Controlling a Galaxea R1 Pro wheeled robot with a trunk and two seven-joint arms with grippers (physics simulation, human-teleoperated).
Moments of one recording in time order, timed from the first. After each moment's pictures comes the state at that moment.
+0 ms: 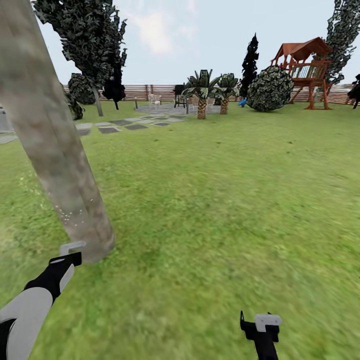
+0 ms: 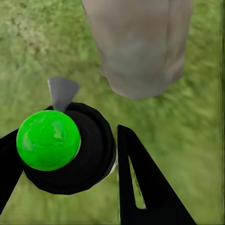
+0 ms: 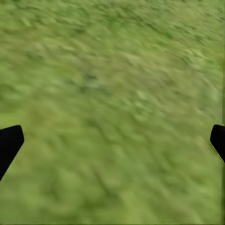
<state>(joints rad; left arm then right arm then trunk) -0.83 0.23 0.34 -0.34 -0.14 0.14 0.17 -0.45 -0.01 -0.08 -0.11 0.23 -0.62 -0.31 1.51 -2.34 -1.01</state>
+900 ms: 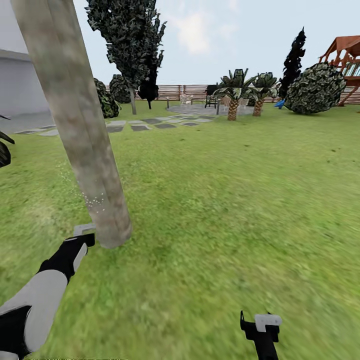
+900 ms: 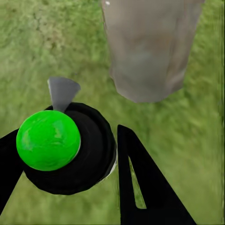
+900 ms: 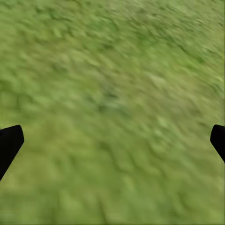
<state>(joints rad) -0.91 0.16 0.31 -0.46 -0.15 0.28 0.15 -0.45 -0.01 -0.08 -0.11 0.23 -0.62 -0.31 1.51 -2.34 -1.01</state>
